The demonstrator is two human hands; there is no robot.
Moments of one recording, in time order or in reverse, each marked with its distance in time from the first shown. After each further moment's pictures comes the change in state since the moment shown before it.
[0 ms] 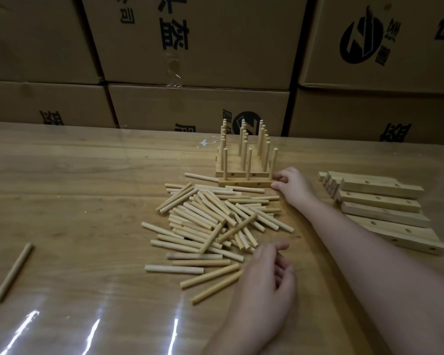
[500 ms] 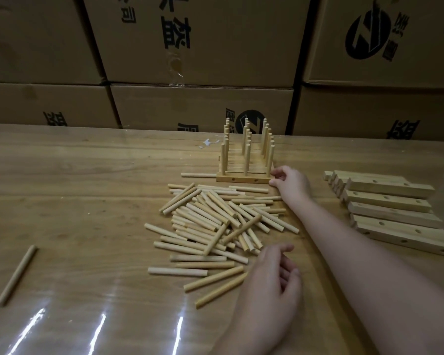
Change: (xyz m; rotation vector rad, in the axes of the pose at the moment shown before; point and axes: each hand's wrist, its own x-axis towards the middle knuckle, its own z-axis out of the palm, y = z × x) left_hand 0.000 -0.001 0.001 -0.027 0.000 -0.016; right_hand 0.004 -0.010 0.018 0.096 0.112 0.079
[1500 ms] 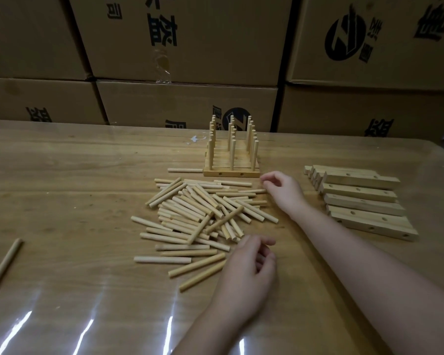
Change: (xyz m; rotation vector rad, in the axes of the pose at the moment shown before) left_hand 0.001 0.007 -0.005 0.040 0.020 0.041; right_hand -0.042 0.011 -0.027 0.229 -0.097 -0.016
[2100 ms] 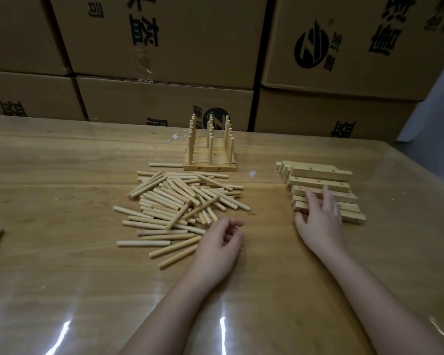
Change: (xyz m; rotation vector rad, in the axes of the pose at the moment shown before) left_hand 0.003 -0.001 -0.001 -0.140 -0.041 -0.181; right_hand -0.116 0.037 -0.089 -0.652 0.184 0.160
